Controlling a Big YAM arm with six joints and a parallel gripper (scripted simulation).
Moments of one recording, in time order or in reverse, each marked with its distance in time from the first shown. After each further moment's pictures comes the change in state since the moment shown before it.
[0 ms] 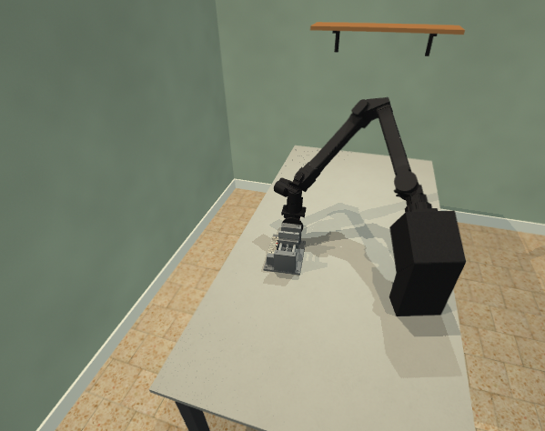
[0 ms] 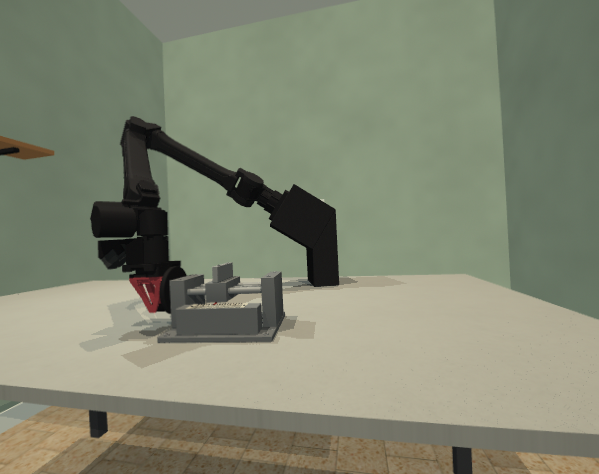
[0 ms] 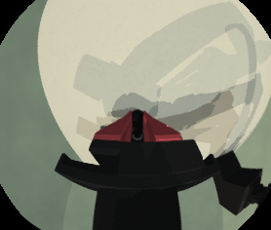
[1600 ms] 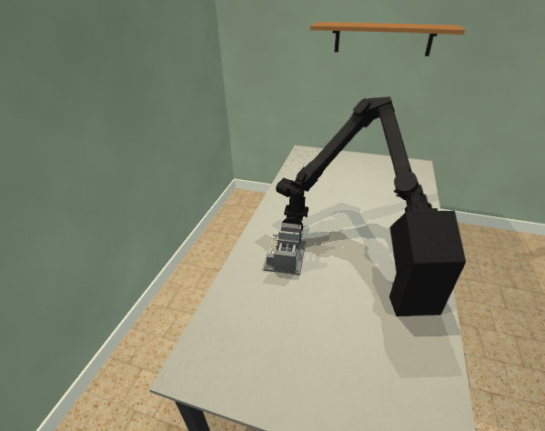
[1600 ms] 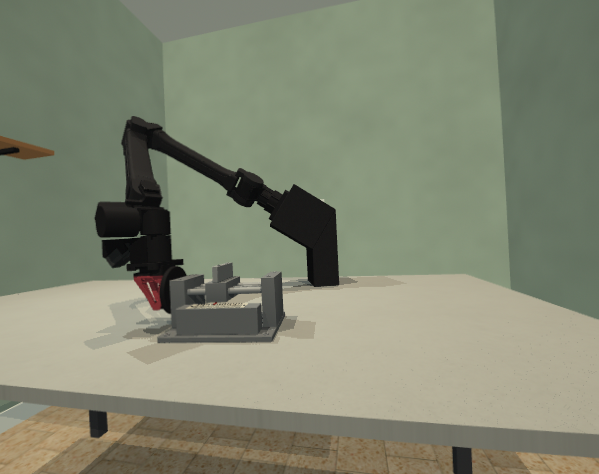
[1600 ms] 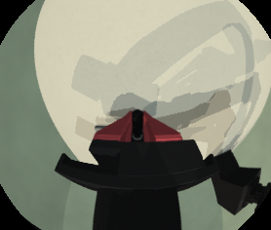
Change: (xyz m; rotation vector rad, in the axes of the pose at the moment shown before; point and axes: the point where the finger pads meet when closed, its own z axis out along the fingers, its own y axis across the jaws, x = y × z) arm 0.000 -0.013 -0.002 0.018 0.001 -0.004
